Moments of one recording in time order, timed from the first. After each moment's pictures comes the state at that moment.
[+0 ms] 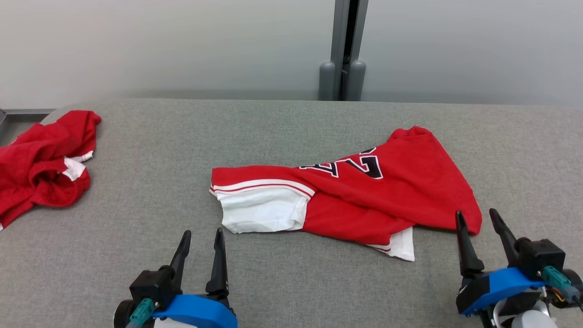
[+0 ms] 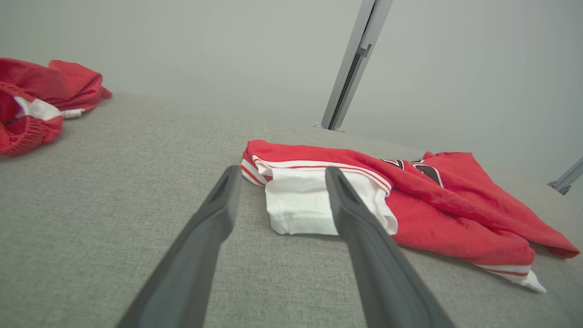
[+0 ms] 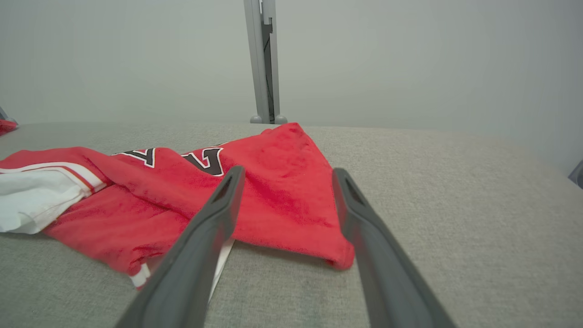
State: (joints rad) left arm -0.07 0.12 -0.35 0.30 -0.45 0.06 -0.26; right arm -0.14 -0.05 -0.12 0.34 0.05 0.13 -0.19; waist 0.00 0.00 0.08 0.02
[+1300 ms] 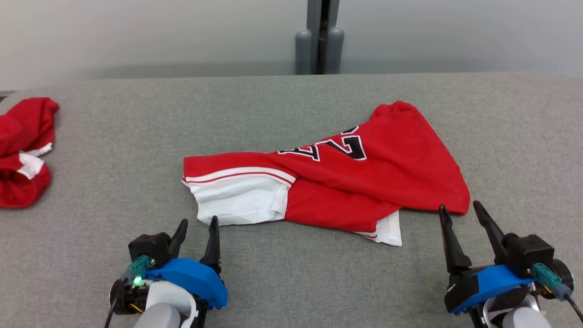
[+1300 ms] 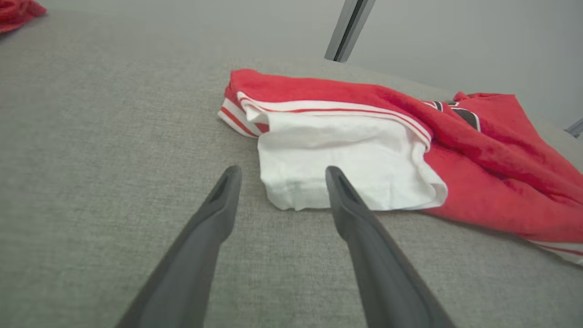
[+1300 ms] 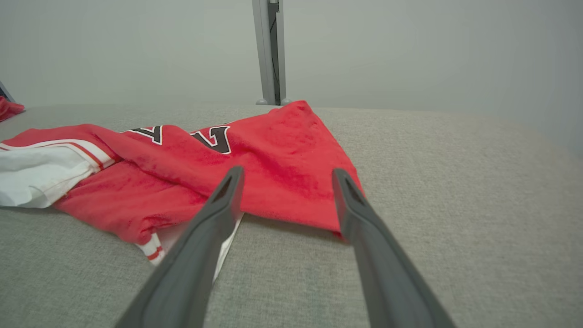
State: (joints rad) left arm -0.22 0.14 -0.36 0.48 -0.52 0.04 -0.12; right arm -0.10 -0.05 -0.04 0.22 0.07 0.13 -0.15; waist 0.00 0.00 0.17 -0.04
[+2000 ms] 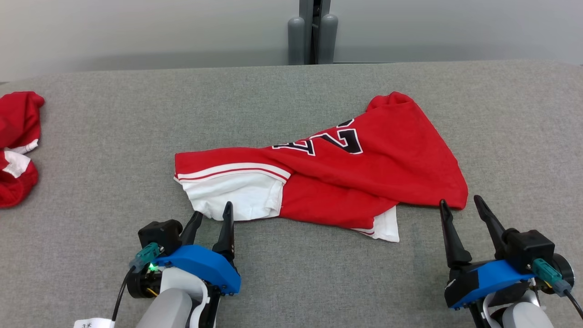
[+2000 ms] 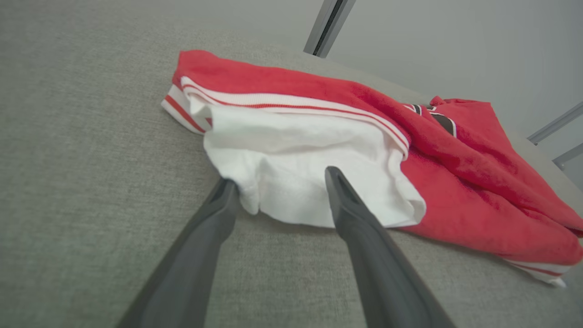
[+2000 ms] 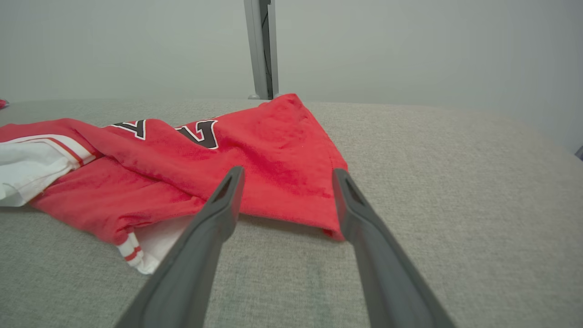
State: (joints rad) left arm -0.31 0.09 -0.37 0.60 -0.59 -0.04 -0.17; right arm -0.13 -0.05 -0.04 0.23 0.06 0.13 -0.16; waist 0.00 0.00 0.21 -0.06
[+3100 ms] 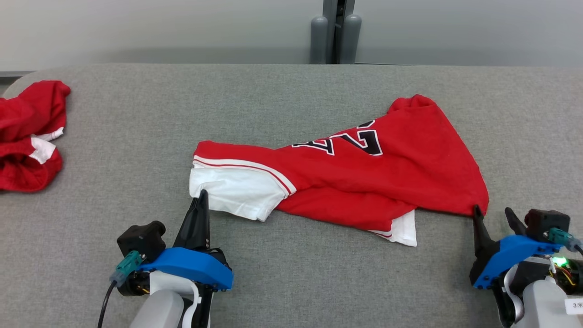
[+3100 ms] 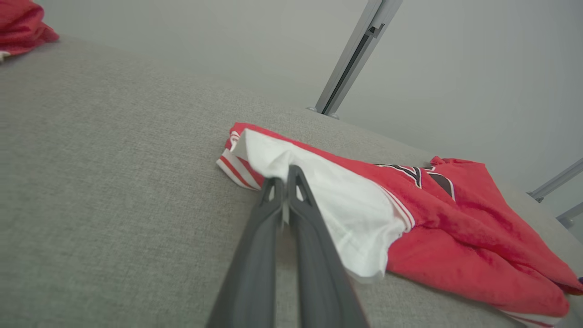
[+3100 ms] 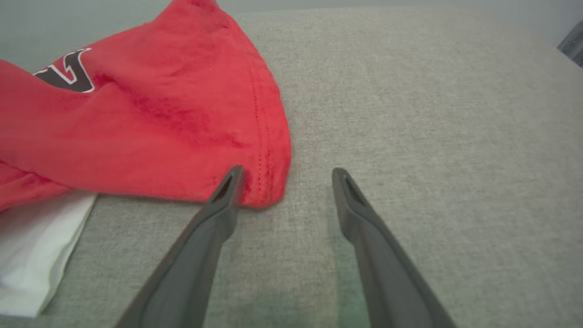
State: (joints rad) left arm -0.27 0.11 -0.34 0.46 -0.60 -0.02 -0.25; right arm -0.31 -0.05 -0.27 0.57 0.00 0.13 -0.04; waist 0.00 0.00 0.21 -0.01
